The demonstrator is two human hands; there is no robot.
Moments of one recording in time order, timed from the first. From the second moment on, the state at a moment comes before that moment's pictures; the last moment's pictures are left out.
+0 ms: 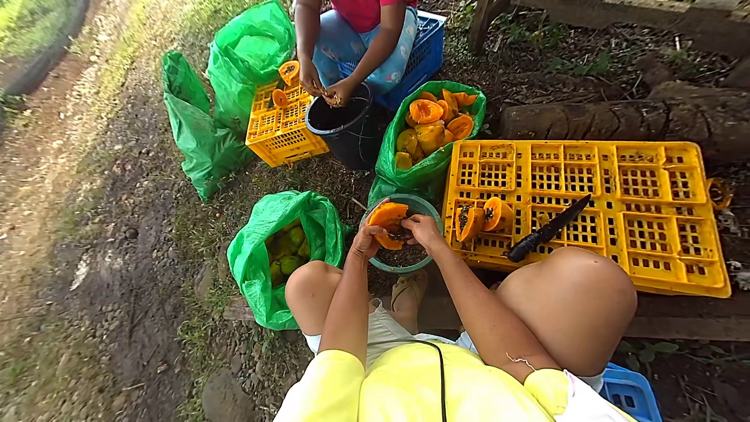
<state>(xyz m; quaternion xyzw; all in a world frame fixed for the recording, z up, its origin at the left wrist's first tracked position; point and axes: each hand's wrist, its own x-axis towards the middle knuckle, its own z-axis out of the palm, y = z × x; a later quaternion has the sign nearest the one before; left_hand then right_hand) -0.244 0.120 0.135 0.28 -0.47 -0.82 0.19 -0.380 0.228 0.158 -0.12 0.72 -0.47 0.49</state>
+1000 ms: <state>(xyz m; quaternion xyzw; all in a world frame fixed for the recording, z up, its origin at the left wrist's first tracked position) -0.246 0.119 0.142 0.27 -0.48 -0.81 0.19 -0.361 0.222 0.147 -0.22 0.75 -0.50 0.37</state>
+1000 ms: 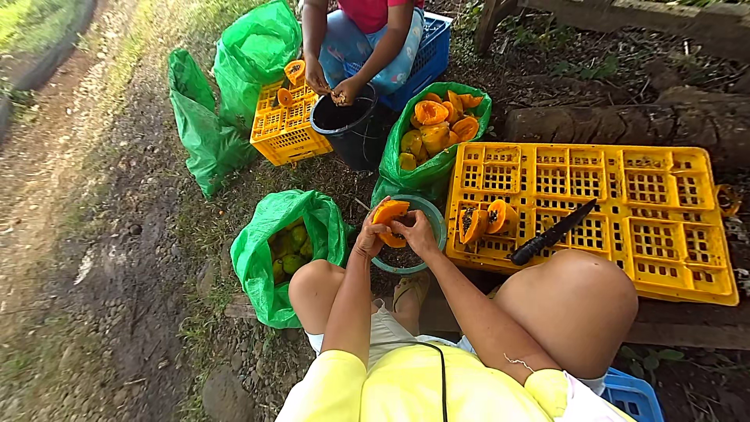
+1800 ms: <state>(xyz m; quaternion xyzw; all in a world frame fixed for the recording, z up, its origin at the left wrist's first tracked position) -0.248 0.130 0.148 0.32 -0.43 -0.82 0.20 -0.362 0.221 0.143 -0.22 0.73 -0.54 0.35</state>
